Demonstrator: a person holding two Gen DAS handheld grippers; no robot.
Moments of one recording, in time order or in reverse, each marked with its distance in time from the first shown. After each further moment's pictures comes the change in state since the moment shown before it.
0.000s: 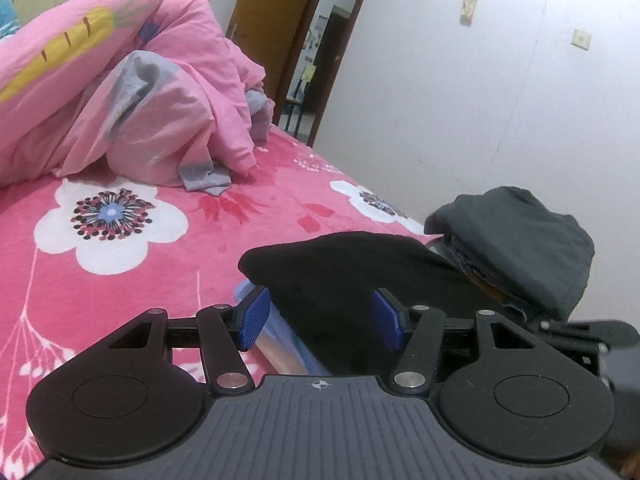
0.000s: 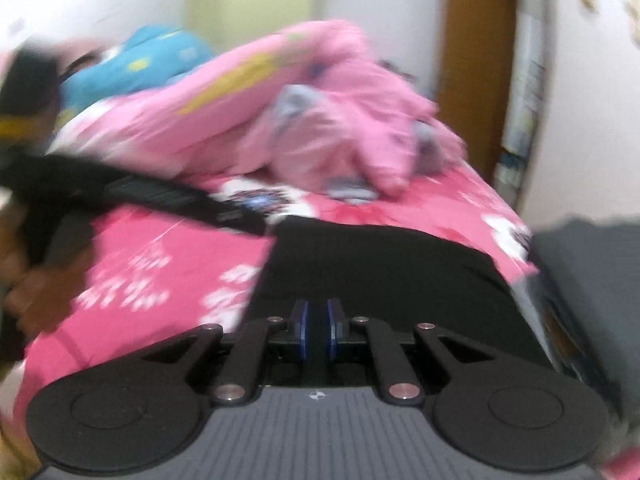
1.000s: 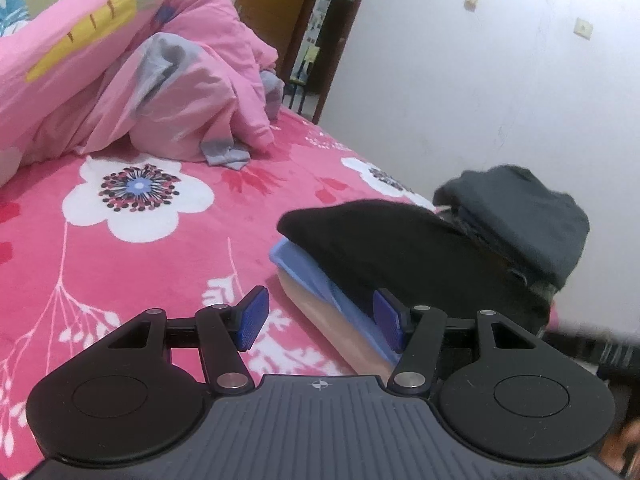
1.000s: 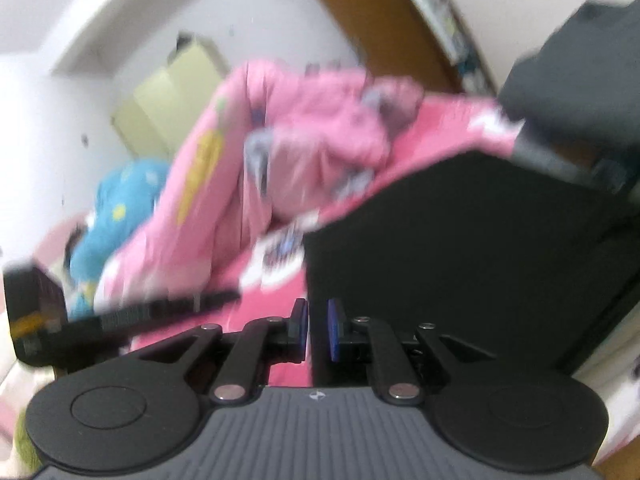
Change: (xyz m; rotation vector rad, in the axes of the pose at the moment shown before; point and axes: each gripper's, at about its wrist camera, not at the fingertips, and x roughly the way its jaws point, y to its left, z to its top) left arm -0.034 0.022 -0.016 0.007 0.065 0.011; right arm -0.041 -0.040 -0.049 0.629 -0.134 0.151
